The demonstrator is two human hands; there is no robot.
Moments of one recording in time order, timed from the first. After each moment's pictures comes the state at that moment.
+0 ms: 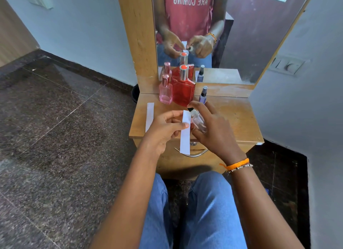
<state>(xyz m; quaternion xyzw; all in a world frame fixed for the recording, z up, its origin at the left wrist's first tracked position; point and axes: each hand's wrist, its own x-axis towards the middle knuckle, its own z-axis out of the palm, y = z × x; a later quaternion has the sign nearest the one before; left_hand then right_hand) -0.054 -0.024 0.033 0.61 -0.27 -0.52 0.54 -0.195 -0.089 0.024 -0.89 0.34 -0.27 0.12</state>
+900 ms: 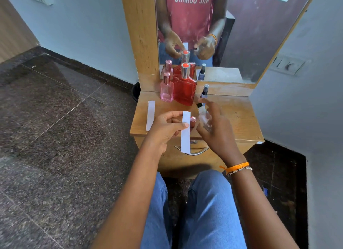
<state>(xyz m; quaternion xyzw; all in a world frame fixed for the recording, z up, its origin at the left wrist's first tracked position) -0.055 -0.023 0.025 0.63 -0.26 -0.50 0.54 -0.199 -0.089 0.008 -0.84 0.35 -0.36 0.22</state>
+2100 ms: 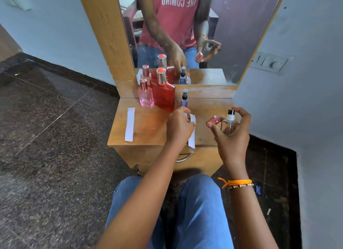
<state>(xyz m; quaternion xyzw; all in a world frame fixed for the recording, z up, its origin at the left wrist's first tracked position) -0.120 -0.105 0.007 0.77 -0.43 -0.25 0.40 -0.252 -0.109 -0.002 -0.59 0.52 -0.50 0.36</state>
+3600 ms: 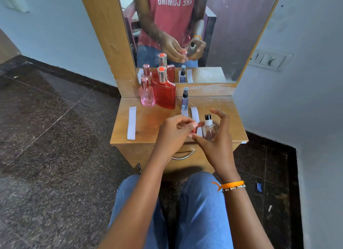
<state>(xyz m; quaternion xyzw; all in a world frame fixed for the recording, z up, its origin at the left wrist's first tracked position) -0.109 -0.052 0.021 0.66 -0.44 -0.36 0.49 -0.236 -0.084 -0.007 -0.68 0.42 -0.45 0.40</state>
